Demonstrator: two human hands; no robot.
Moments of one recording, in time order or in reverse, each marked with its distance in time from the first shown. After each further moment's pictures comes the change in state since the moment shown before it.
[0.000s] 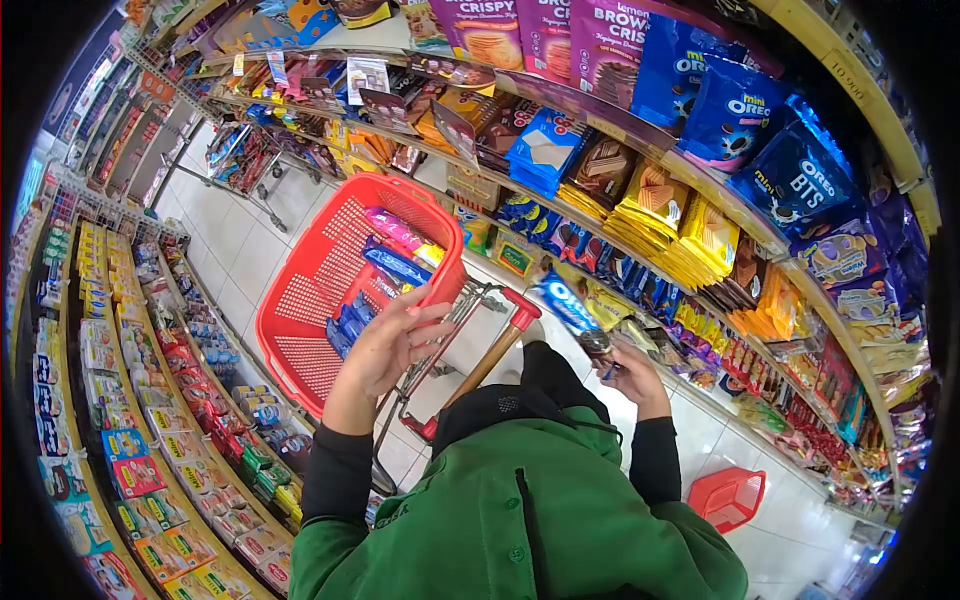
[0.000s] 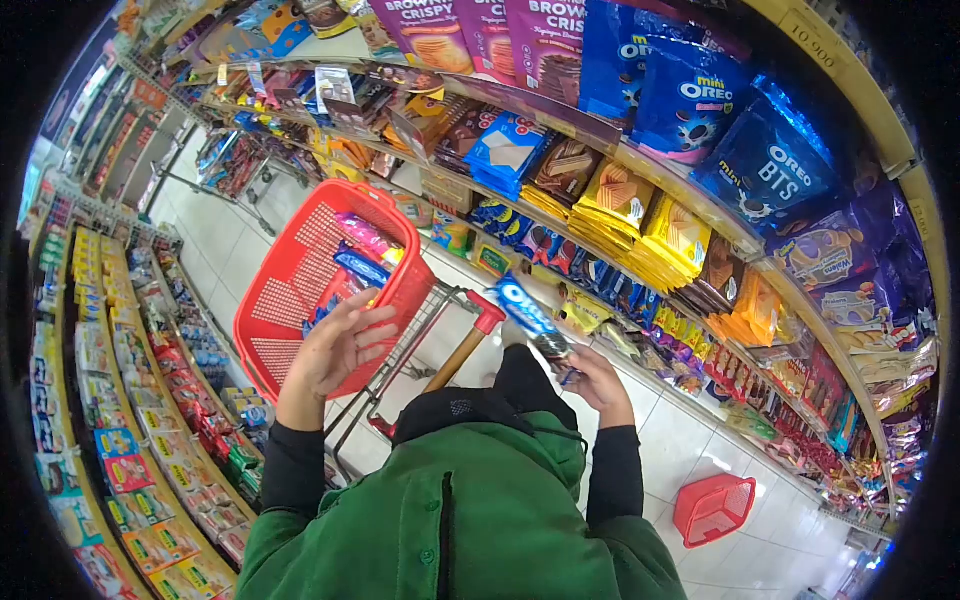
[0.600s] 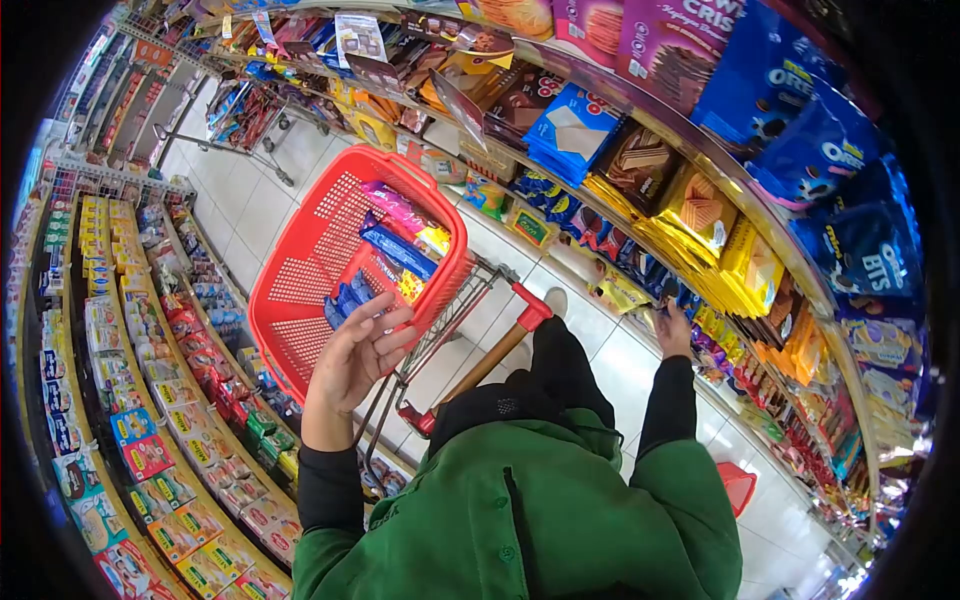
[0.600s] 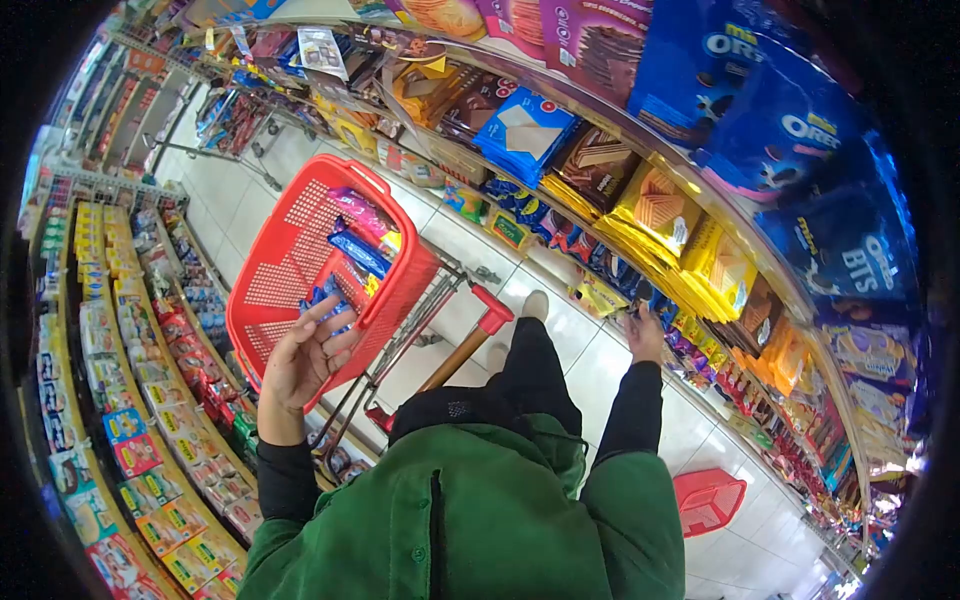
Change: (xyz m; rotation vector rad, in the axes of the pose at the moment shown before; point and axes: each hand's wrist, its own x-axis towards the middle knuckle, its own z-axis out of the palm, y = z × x) left_hand 0.016 0.009 -0.024 -0.210 0.193 0.014; right_hand 0.134 0.008 -0.190 0.251 0.723 -0.139
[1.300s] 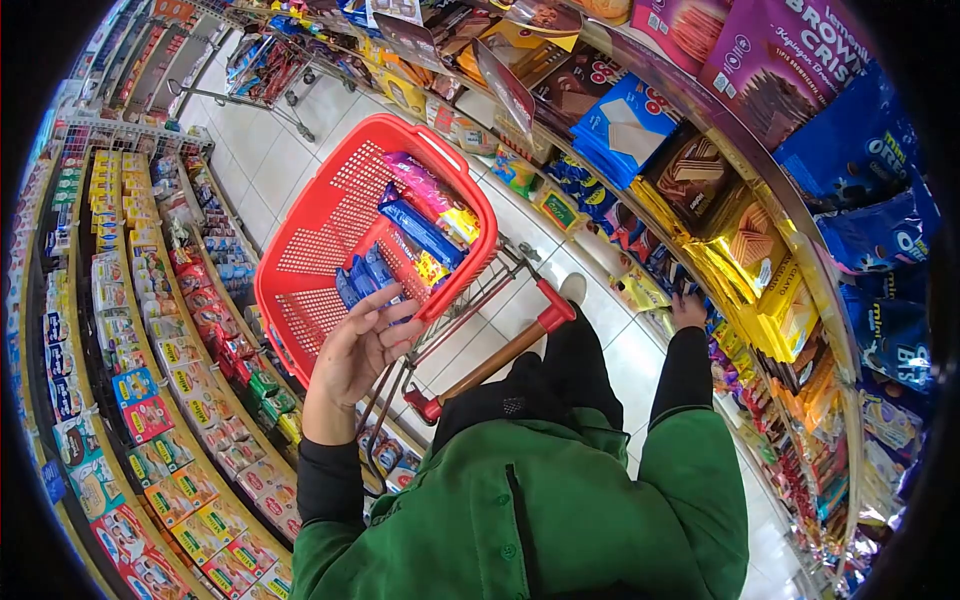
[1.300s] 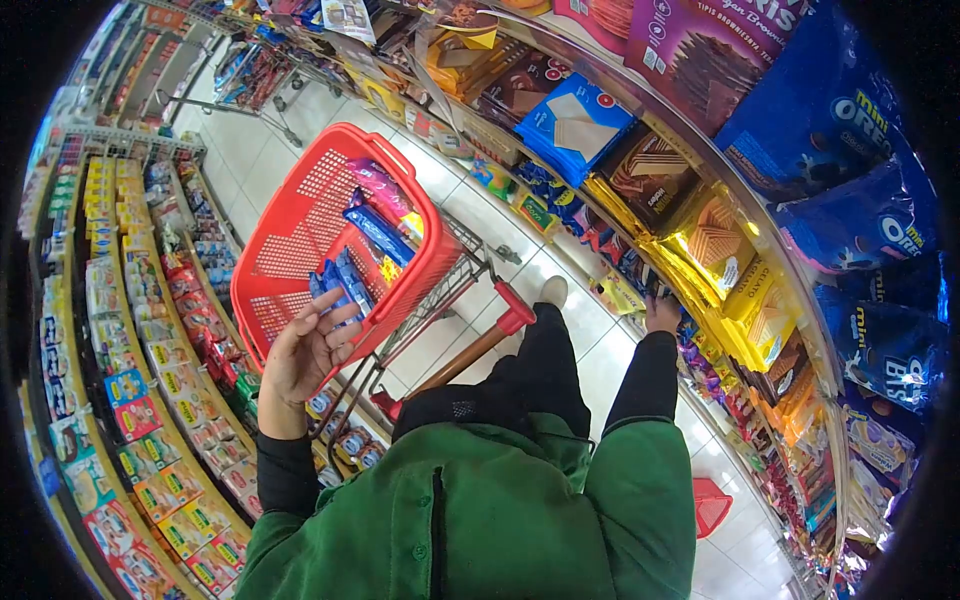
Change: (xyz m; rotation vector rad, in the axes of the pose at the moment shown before) left_hand 0.011 0.002 -0.012 -0.075 0.109 0.000; right_hand 0.068 0.006 0.015 -1.857 -0.022 -1.246
